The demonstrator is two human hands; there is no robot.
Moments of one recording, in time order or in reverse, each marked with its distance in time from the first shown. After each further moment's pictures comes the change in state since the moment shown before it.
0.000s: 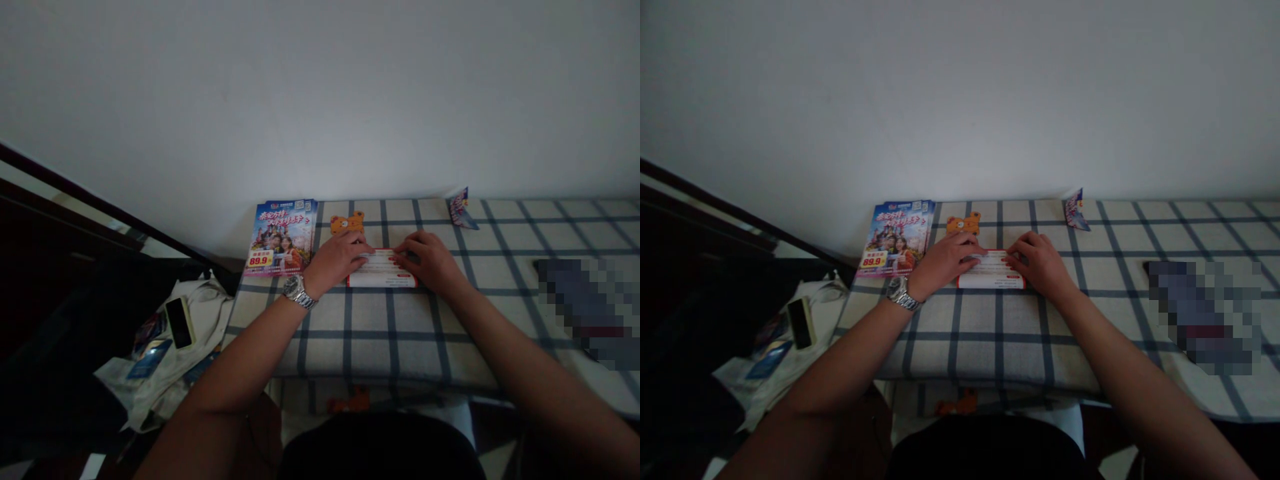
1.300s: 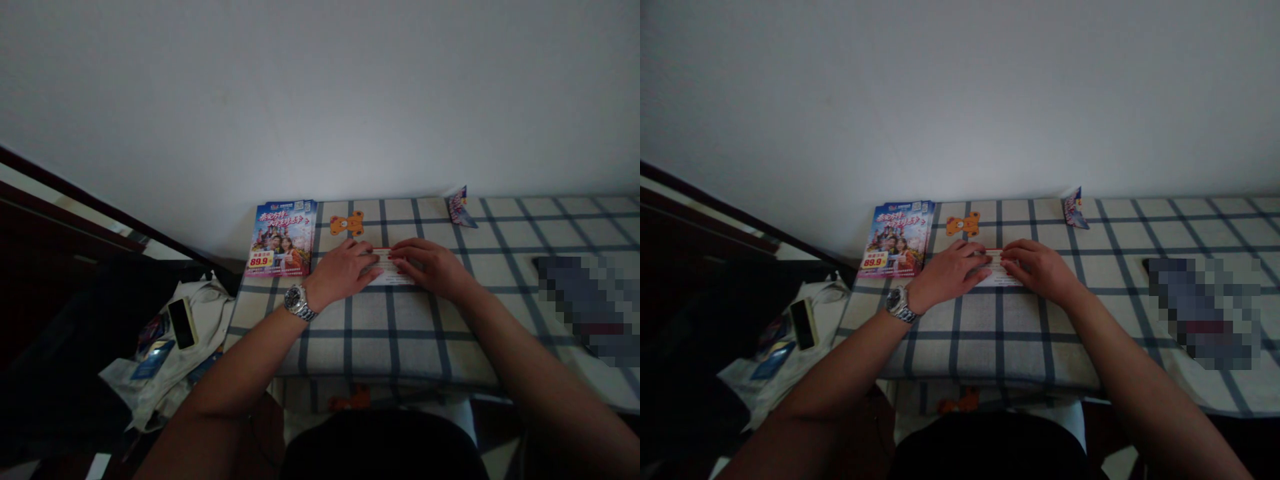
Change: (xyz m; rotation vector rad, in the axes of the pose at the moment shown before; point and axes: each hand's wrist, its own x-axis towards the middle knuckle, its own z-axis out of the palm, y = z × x) left_hand -0.009 0.034 -0.006 0.108 -0.080 0.001; right_hand -0.004 -0.024 -0.025 0.214 -0.071 -0.138
